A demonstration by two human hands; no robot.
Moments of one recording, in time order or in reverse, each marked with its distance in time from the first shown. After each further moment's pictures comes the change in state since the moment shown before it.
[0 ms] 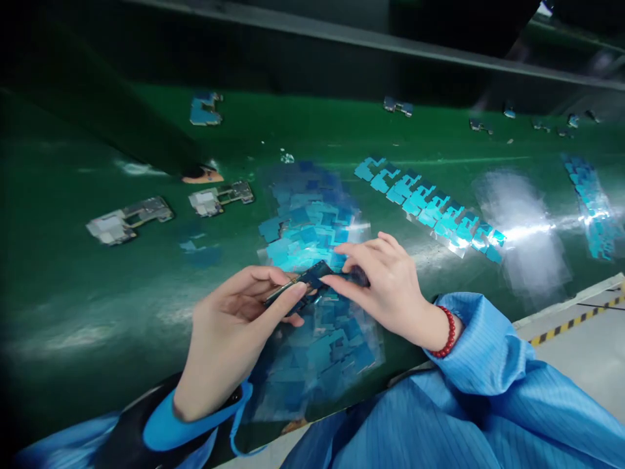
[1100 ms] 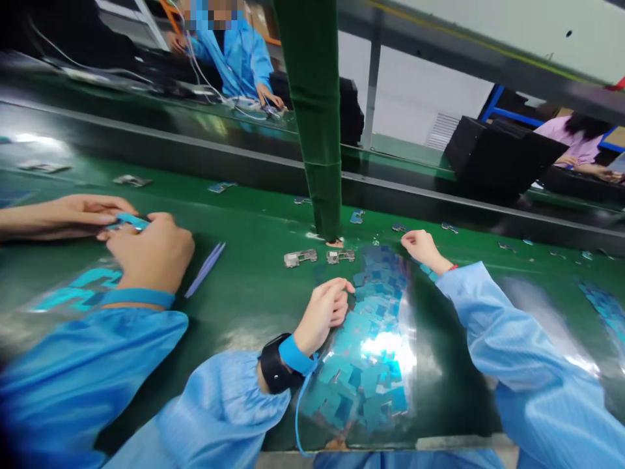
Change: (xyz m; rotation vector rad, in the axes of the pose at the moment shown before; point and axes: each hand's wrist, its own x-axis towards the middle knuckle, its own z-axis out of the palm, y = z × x) left_hand 0.036 -0.009 -0.015 -0.427 0.008 0.096; right_hand 0.163 0.065 0.003 0.036 -0.208 0.218
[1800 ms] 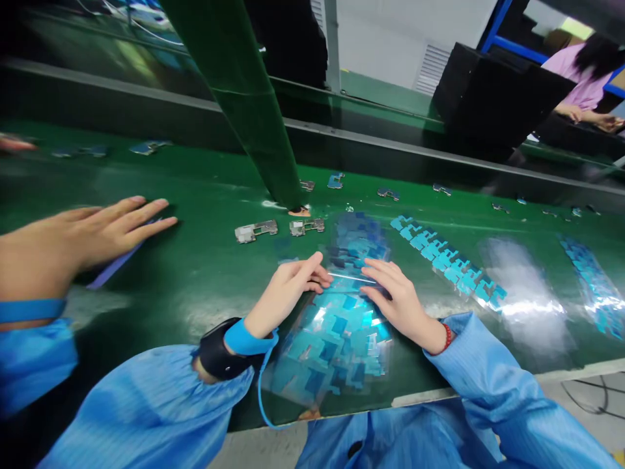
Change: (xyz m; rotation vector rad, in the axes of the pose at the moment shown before) left_hand 0.008 -0.001 -0.010 0.317 -0.044 -0.007; right_hand -0.159 0.002 0.049 0.010 0.131 -0.458
